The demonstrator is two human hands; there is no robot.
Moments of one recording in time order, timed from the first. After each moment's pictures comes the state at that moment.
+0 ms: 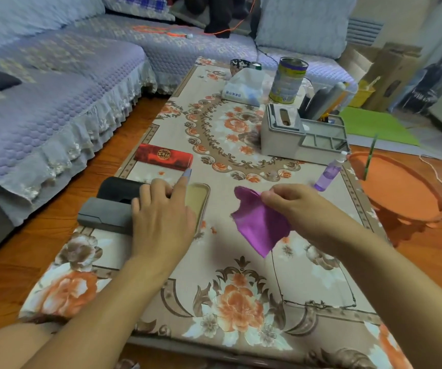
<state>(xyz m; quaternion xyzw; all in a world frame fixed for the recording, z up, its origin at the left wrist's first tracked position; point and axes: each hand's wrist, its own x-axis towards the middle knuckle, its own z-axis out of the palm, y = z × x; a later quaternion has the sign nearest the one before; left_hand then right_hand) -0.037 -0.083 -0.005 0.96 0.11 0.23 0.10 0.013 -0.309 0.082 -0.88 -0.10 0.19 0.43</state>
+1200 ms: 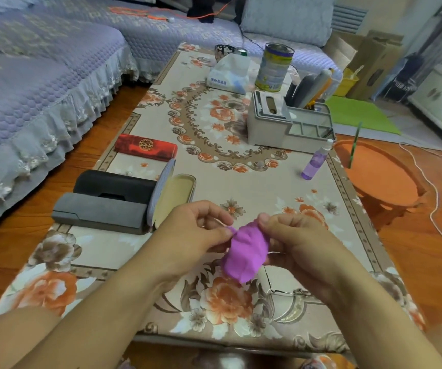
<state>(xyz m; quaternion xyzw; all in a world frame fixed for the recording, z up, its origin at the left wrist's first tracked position) -0.064 -0.127 0.039 0.69 0.10 -0.10 0.71 -0.046 -0.320 0.063 -0.69 0.03 0.23 0.68</state>
